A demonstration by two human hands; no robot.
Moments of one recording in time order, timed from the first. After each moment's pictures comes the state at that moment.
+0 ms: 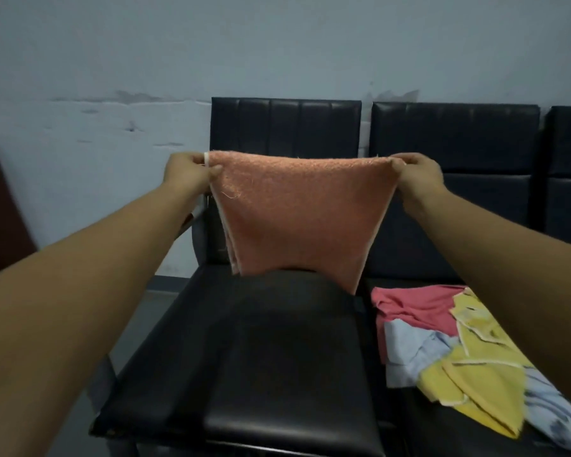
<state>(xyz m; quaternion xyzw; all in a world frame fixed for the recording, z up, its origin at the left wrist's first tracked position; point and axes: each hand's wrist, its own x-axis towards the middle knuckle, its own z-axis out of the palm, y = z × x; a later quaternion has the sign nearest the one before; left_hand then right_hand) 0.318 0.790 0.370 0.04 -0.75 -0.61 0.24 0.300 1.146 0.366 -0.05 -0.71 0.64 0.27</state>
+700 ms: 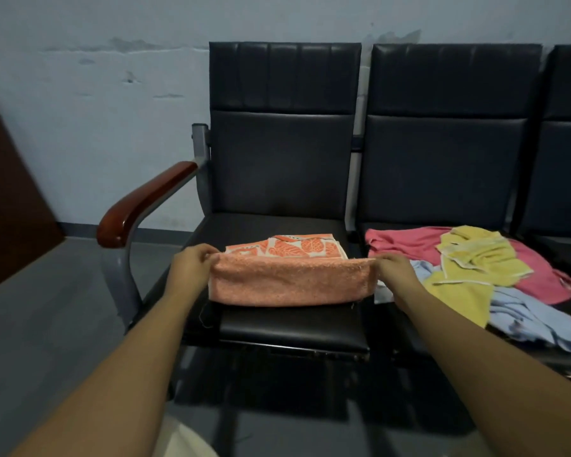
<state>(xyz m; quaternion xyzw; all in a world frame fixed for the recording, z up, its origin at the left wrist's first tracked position) 0.456 0.776 0.145 0.07 -0.91 -0.37 0.17 0.446 1.143 0.136 -0.14 -0.80 0.58 0.08</state>
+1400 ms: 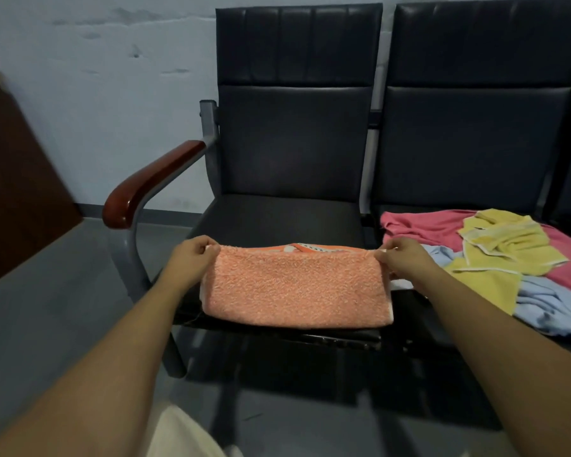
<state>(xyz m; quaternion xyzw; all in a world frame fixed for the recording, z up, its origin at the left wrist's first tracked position) 0.459 0.755 0.128 0.07 -0.91 -0.40 0.11 0.427 1.153 0.123 -0.10 -0.87 0.48 0.02</state>
